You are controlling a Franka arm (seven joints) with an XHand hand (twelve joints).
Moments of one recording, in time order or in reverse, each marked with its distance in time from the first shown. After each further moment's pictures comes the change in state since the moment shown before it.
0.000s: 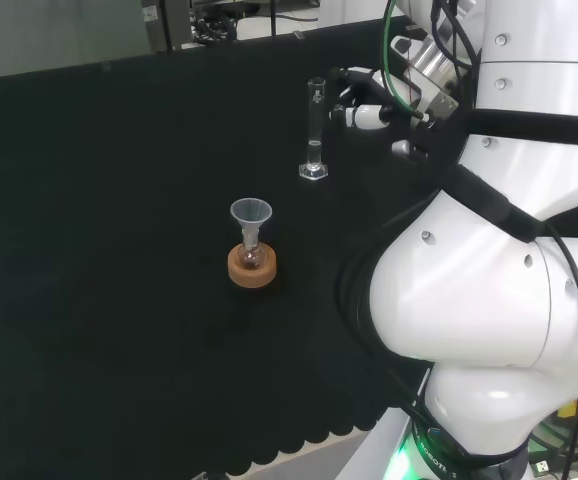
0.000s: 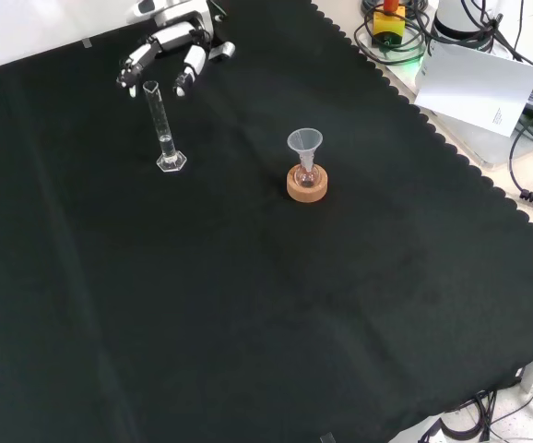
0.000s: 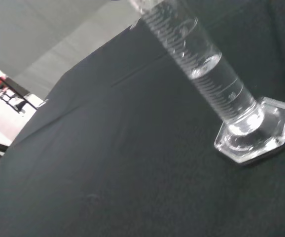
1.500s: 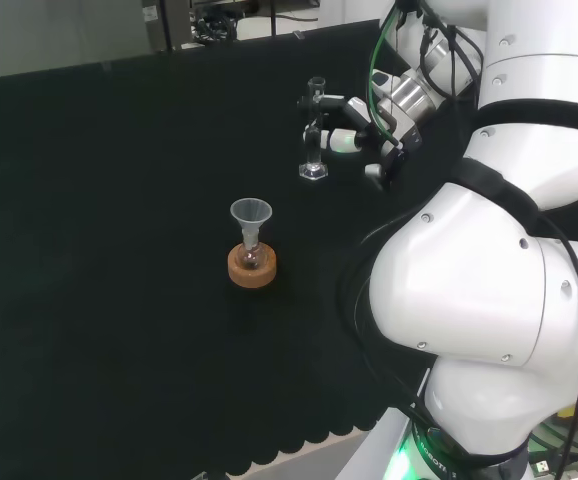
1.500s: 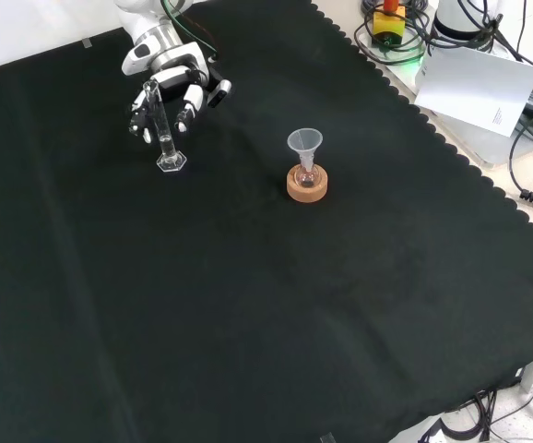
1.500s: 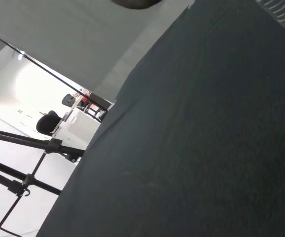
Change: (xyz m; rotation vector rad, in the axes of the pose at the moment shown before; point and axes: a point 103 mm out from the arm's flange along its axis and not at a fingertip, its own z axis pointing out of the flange) arm -0.009 0.030 0.066 0.005 0.270 -0.112
